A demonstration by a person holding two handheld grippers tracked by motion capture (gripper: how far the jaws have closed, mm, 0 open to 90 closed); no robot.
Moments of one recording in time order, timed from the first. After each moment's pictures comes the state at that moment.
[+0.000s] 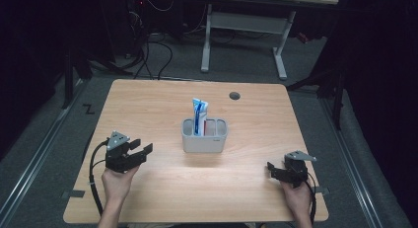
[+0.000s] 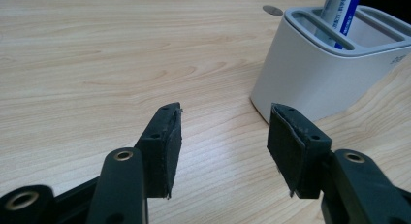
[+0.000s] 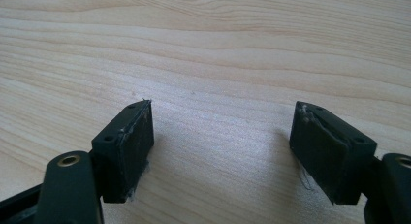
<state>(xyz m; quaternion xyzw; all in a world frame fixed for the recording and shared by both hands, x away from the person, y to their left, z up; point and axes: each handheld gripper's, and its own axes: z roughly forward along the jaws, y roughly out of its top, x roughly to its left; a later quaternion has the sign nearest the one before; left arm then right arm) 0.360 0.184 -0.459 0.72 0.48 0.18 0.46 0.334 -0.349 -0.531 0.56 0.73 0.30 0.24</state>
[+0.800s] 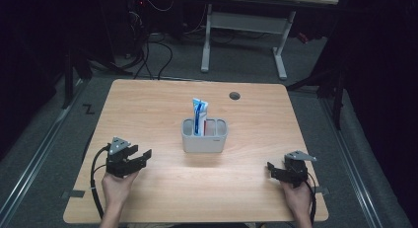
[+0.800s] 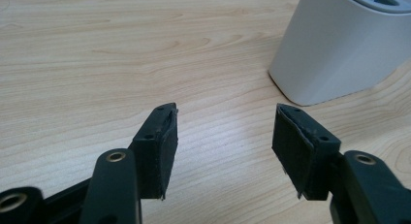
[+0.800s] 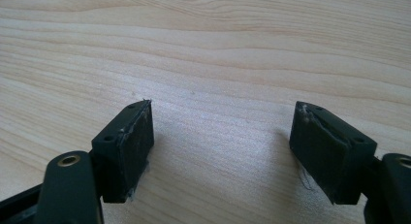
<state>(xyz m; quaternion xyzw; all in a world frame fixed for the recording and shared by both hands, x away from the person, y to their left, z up) 0.357 0.187 -0.480 0.73 0.50 0.18 0.43 0.334 -0.349 -0.531 0.56 0.73 0.30 0.24</state>
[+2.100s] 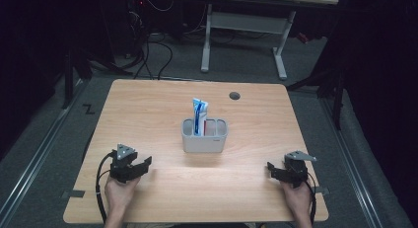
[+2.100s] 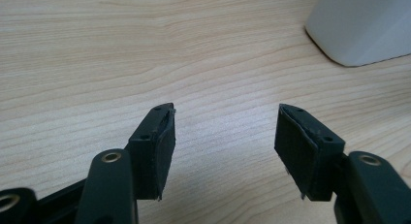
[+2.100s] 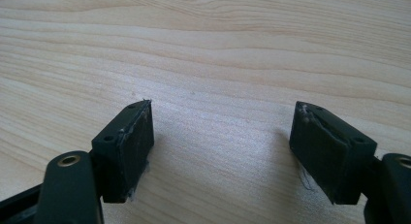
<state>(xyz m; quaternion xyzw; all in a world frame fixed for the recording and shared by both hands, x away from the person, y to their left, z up) 0.357 0.183 -0.514 0.74 0.52 0.20 0.38 0.334 -0.349 -0.531 0.56 0.73 0.30 0.24</state>
